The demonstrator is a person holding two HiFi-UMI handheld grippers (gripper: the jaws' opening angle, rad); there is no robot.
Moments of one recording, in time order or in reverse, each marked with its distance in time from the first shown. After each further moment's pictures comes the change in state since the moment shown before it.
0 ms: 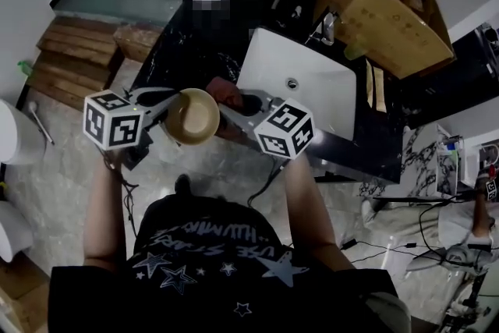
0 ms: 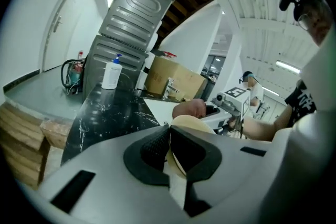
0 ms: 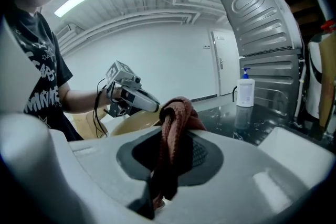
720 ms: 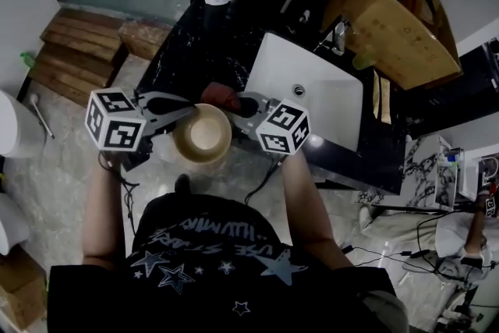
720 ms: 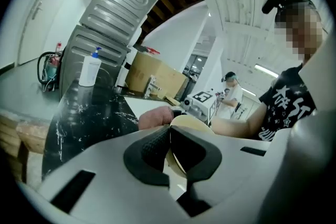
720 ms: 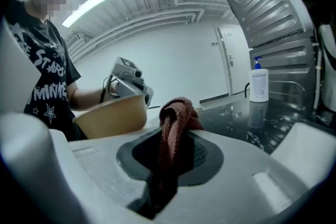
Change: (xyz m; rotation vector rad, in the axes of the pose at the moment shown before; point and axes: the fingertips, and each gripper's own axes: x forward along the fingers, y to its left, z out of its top) left arm 0.002 -0.021 -0.002 0.052 0.040 -0.236; right arm 0.038 -0.009 -0.013 0.015 -0.032 0.141
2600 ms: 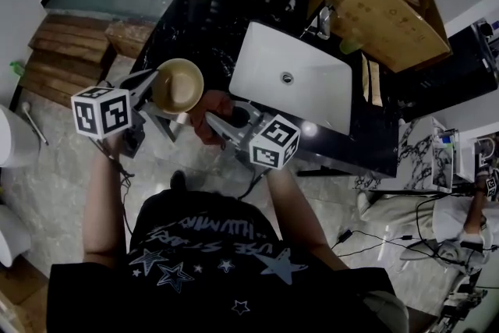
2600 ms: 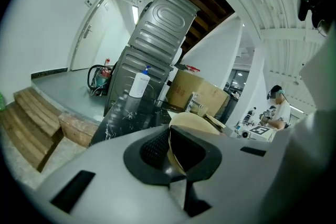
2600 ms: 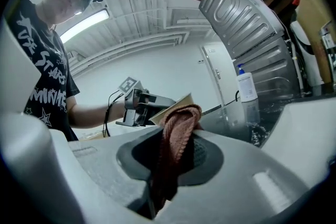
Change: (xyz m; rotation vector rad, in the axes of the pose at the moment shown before) left arm -0.031 0.078 0.015 -0.185 -0.216 0.434; right arm -0.024 0.028 -0.009 0.114 -0.242 -0.090
